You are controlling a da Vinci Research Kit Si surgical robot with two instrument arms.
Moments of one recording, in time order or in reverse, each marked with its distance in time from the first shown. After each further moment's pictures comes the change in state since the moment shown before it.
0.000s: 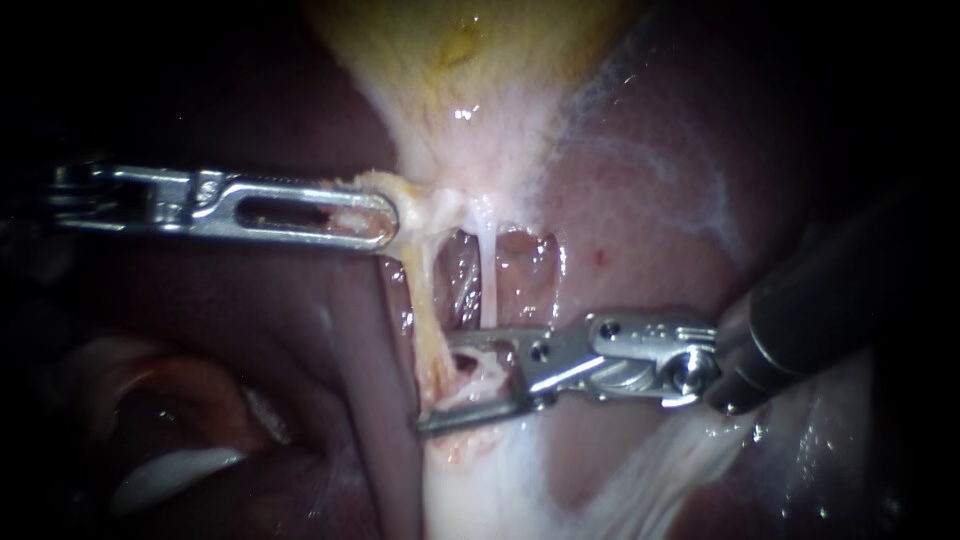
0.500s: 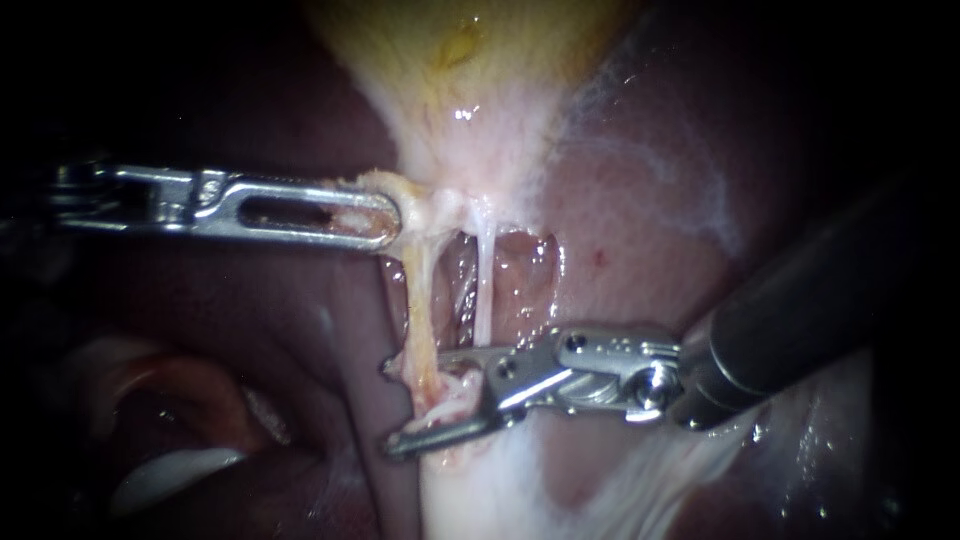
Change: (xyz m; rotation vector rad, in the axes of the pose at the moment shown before) right arm 0.000 0.001 0.003 0.065 0.032 0.010; left arm 0.000 0.000 0.000 0.000 -0.001 -0.001
